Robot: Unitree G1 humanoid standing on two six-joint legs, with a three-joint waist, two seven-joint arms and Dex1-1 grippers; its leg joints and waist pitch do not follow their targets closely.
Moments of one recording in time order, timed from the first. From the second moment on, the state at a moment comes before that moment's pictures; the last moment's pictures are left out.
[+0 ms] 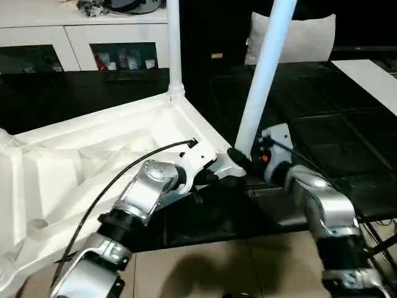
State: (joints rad) left arm -0.58 0.19 -0.33 0.43 0.10 0.40 -0.84; right arm -0.38 -0.23 0.01 0.16 0.18 0.50 0.63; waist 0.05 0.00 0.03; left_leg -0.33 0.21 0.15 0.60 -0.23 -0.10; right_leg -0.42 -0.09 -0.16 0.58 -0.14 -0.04
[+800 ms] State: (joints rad) left arm -0.60 0.44 -0.46 0.48 0.06 0.02 -1.39; right arm -0.35 -0.55 0.17 0.12 0.29 0.40 1.29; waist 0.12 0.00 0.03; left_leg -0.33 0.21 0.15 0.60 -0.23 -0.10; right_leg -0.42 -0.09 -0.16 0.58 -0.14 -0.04
